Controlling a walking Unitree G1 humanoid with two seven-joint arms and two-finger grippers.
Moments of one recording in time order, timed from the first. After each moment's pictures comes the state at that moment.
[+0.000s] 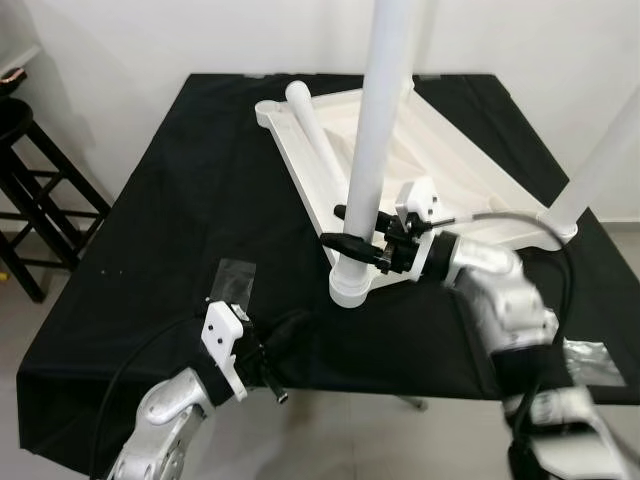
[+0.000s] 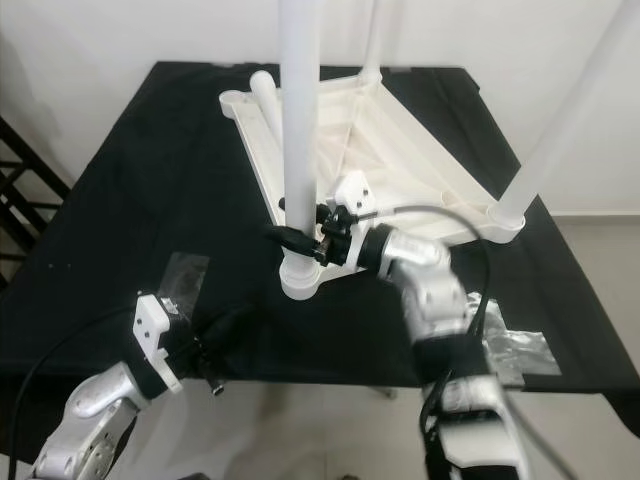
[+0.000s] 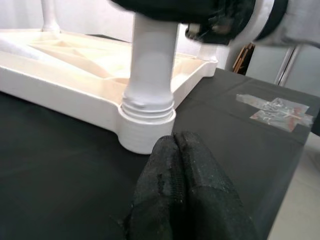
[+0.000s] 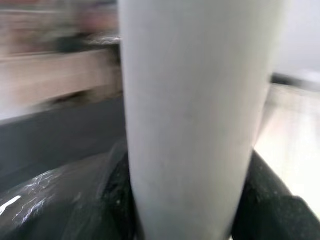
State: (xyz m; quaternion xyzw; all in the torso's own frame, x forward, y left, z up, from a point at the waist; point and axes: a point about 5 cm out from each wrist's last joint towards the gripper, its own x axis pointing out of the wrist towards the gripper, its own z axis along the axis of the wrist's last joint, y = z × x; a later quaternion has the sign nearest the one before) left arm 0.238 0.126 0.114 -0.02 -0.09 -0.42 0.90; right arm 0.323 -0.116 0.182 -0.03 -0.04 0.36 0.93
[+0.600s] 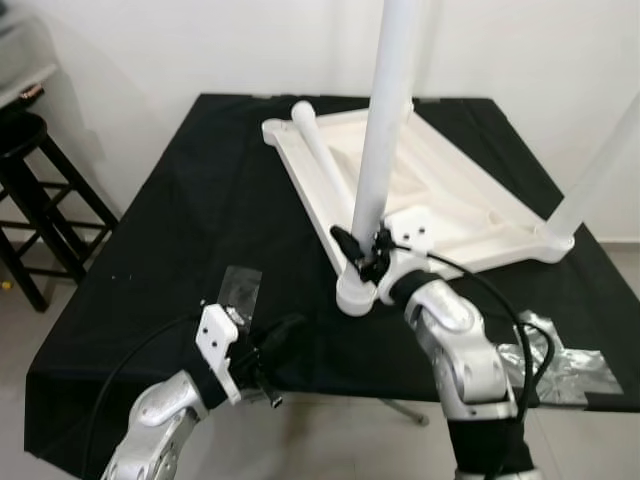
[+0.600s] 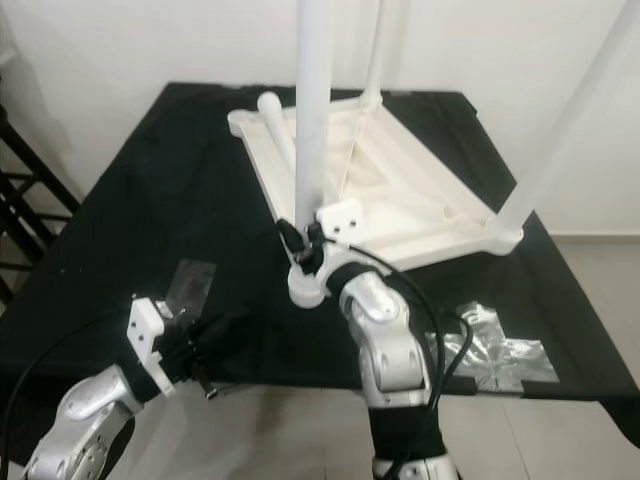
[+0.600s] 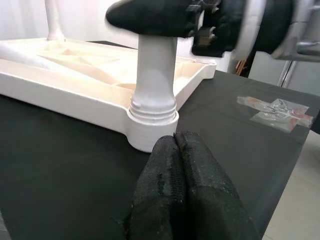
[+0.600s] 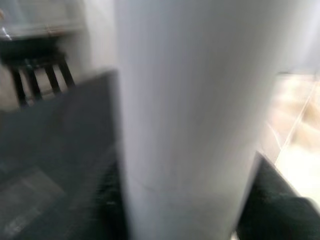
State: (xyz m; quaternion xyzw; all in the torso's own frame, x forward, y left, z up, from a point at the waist) left arm 0.238 0.127 0.115 -0.02 -0.09 -0.42 0.90; right arm 0.322 -0.116 0.176 -0.04 0.01 0.20 0.98
